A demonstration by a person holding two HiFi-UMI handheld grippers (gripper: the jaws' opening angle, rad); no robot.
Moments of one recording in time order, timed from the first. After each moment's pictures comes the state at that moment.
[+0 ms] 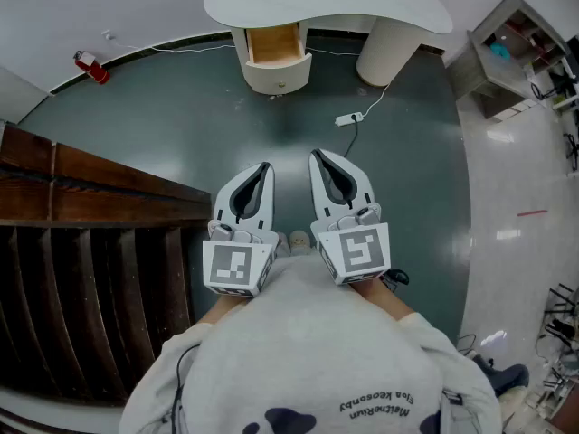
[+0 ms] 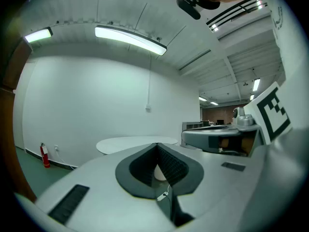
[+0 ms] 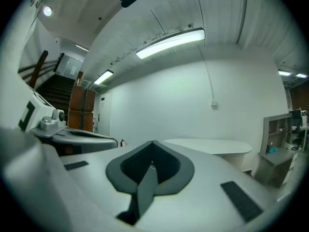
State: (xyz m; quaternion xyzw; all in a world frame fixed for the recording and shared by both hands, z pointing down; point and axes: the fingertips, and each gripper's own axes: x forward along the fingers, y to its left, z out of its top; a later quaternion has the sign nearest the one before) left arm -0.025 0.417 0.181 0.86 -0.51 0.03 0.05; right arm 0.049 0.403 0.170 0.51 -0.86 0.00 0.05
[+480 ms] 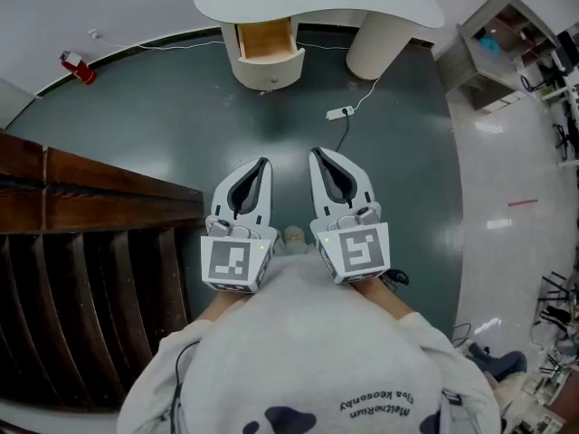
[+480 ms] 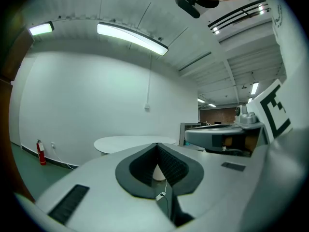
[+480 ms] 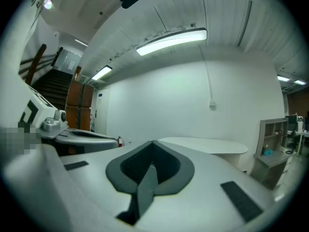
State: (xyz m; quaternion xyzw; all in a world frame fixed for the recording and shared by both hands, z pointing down) left arm -0.039 0.407 0.187 0.86 -0.50 0.03 0.05; right arm 0.037 0.400 0.170 0.53 -0.85 -0.01 0.06
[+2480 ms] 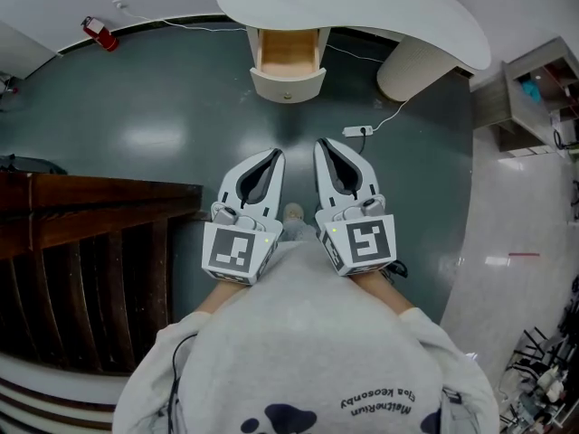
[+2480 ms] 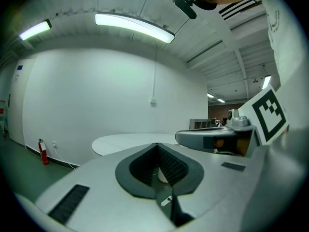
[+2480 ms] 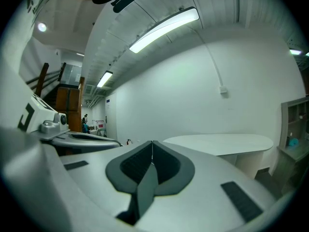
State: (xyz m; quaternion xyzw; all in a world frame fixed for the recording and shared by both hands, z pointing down) left arm 0.018 0.253 0.206 0.84 -0.53 0.05 0.07; right arm 0.079 0.229 0.199 0.45 -0.89 0.04 0.04
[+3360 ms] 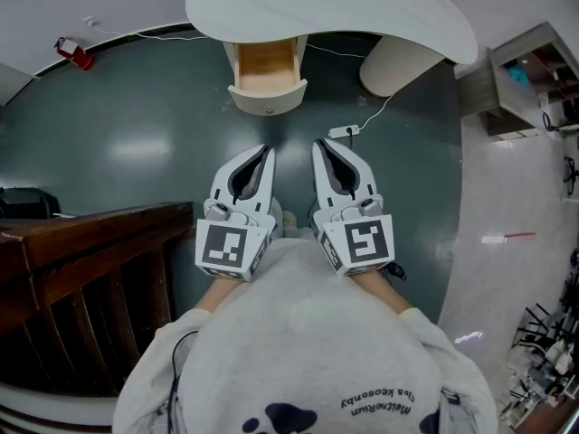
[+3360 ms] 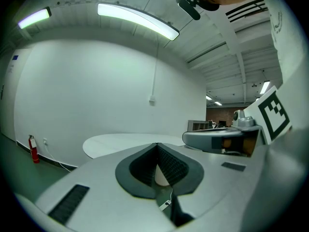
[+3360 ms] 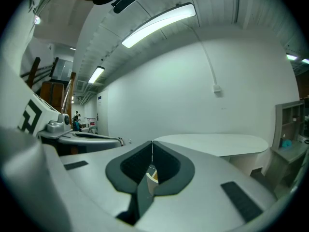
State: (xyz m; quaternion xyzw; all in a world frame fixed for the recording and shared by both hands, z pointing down) left arm 0.017 0.163 0.212 0.86 -0.50 0.04 0.08; right arm 0.091 0.151 0.201 0.49 -0.87 0.05 0.05
